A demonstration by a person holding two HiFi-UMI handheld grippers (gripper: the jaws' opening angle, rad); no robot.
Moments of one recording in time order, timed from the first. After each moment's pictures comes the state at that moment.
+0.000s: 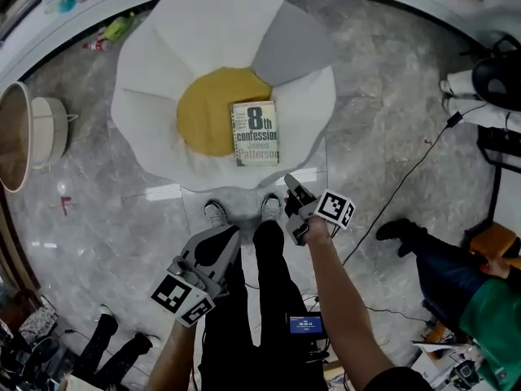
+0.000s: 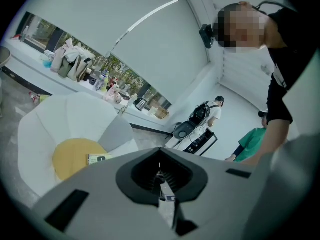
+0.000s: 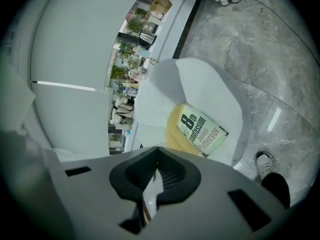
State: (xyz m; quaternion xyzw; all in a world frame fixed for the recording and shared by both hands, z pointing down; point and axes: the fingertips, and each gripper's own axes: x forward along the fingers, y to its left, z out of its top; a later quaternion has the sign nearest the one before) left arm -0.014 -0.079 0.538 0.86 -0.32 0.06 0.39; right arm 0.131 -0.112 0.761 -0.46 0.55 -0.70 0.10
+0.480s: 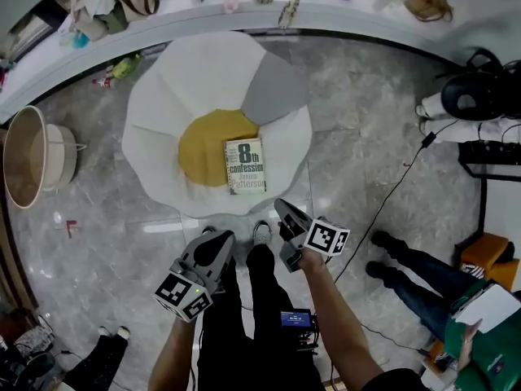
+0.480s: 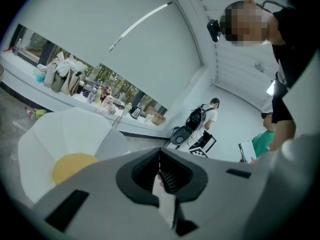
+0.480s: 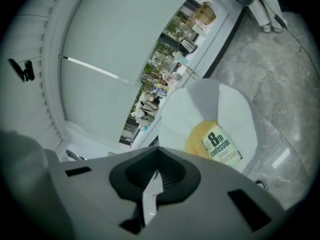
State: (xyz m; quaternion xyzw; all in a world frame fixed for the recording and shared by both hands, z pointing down) left arm -0.006 -0.095 0.456 0.88 -0.32 0.04 0.36; right arm 0.121 -0.124 0.590 -0.44 0.67 -0.60 0.07
